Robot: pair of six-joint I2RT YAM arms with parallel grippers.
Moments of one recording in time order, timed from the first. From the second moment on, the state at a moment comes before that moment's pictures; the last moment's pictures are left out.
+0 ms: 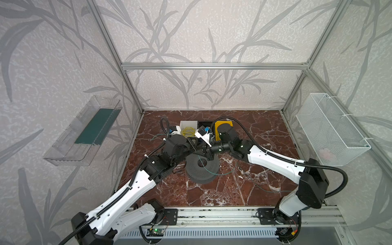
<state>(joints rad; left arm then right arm) -0.67 0.97 0.96 -0.48 -0.21 -0.99 0.84 1.60 1.24 -0.06 -0.68 0.13</state>
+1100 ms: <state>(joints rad) -0.27 0.89 1.03 -0.54 0.06 -0.80 0.76 1.40 1.06 -0.07 -0.88 0.31</state>
